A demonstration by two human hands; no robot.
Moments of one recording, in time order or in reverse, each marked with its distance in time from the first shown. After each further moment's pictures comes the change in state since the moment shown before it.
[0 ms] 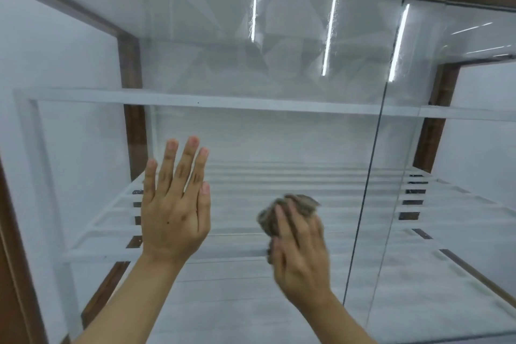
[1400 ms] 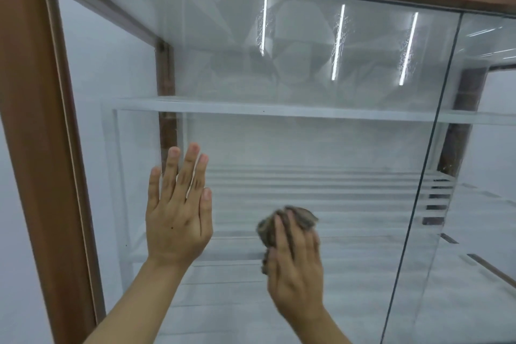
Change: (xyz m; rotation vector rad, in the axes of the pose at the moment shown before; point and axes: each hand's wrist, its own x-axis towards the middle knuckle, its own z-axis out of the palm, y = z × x) left_hand -0.017 -0.083 -0.027 0.009 -0.032 -0.049; right_hand 0.003 -0.098 0.044 -0.011 -0.012 0.048
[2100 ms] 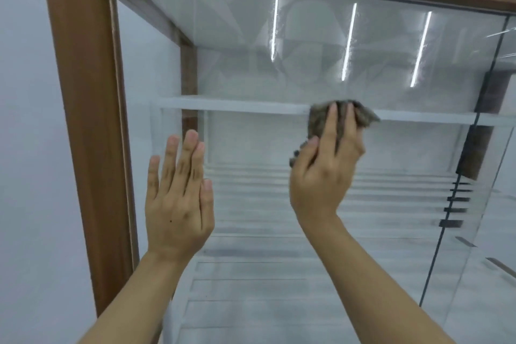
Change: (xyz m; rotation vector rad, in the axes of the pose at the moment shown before) left_hand 0.008 -0.048 -0.032 -0.026 0.045 -0.006; right_hand 0.161 -0.030 0.004 0.084 0.366 0.337
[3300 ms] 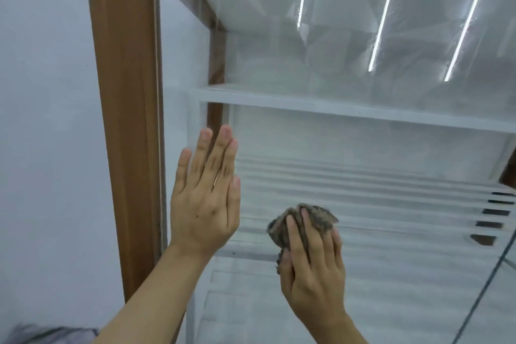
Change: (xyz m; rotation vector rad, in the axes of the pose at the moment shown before) left_hand 0.002 -0.021 0.004 0.002 -0.036 0.020; right_hand -0.142 0.006 -0.023 -0.079 -0.358 -0.440
